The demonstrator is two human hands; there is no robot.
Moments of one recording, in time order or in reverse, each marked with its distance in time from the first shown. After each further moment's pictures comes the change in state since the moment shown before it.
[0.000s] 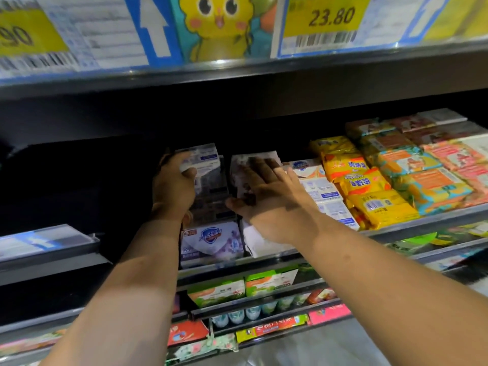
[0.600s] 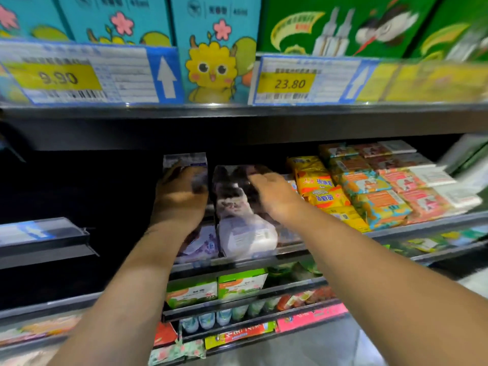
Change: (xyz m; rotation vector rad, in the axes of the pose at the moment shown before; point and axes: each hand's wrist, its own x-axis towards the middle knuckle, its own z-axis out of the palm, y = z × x) left_hand -0.054 0.063 -0.014 0.187 -0.114 0.023; right_hand 0.003 0.012 -0.047 0.667 -0.073 0.387
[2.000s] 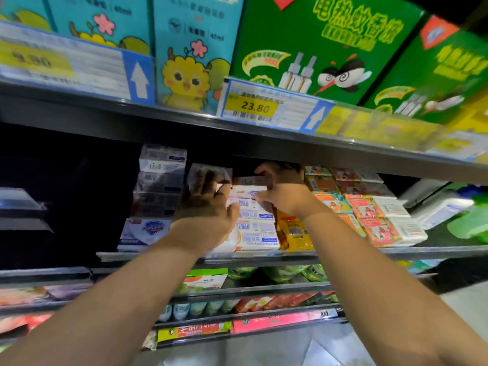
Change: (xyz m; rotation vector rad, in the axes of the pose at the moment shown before) left_hand -0.037 0.060 0.063 0.325 -0.200 0.215; right_hand 0.040 0.047 -0.090 -0.650 0.079 -0.343
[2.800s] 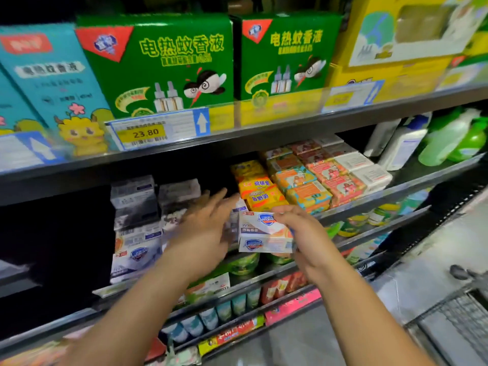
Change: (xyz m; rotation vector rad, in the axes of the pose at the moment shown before) left_hand -0.046 0.050 -0.043 -0.062 -0.129 0.387; right_hand -0.173 0.001 -0.009 1.590 0.154 0.544
